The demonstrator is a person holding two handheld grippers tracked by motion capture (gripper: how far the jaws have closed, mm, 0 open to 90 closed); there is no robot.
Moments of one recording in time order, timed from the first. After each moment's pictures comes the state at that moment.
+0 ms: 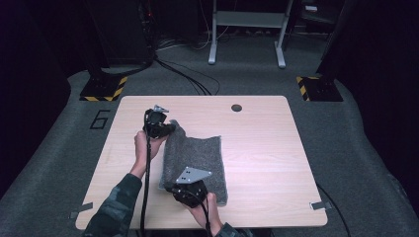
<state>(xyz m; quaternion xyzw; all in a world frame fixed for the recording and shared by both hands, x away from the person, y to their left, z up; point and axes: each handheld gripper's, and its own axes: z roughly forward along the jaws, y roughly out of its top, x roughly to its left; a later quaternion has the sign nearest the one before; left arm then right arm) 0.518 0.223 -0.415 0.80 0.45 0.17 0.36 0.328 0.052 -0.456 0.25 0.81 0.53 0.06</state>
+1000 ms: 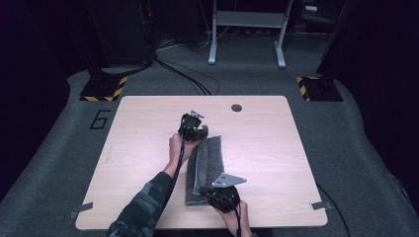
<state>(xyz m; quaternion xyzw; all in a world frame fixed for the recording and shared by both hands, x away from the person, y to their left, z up) 0.535 0.121 -0.454 0.83 0.41 0.13 0.36 0.326 -0.035 -0.491 0.33 0.81 0.48 0.08</state>
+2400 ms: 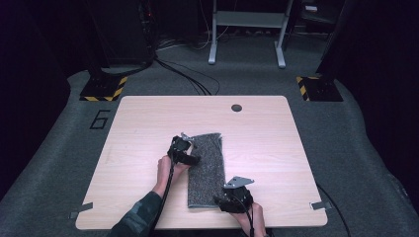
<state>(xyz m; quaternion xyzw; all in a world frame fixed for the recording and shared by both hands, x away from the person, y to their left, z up) 0.483 0.161 -0.512 0.84 0.43 0.14 0.30 0.332 -0.071 -0.518 0.38 0.84 0.38 0.10</state>
